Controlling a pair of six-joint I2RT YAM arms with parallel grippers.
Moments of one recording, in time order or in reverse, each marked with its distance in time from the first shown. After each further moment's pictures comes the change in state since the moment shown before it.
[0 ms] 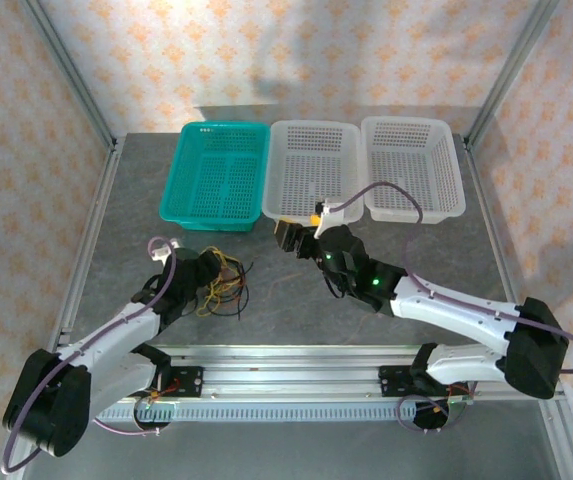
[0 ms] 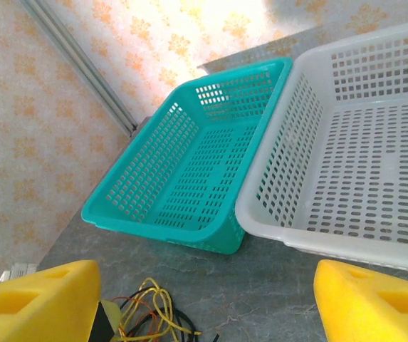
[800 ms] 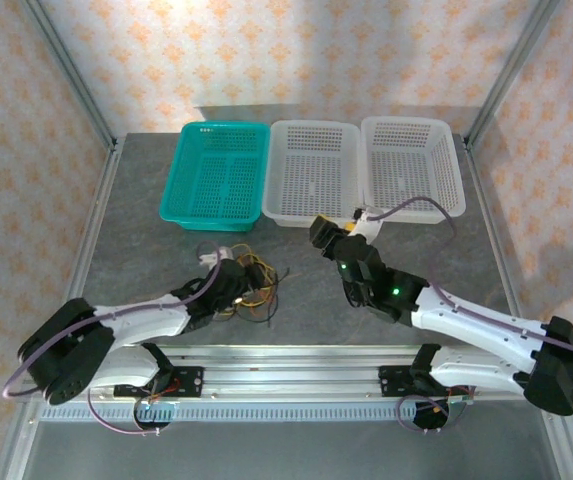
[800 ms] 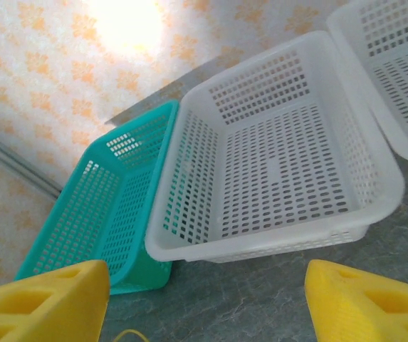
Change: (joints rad) left arm -0.389 0.288 0.075 0.218 0.024 -0.214; right arm 0.000 -0.158 -0.067 -0.188 0.298 0.234
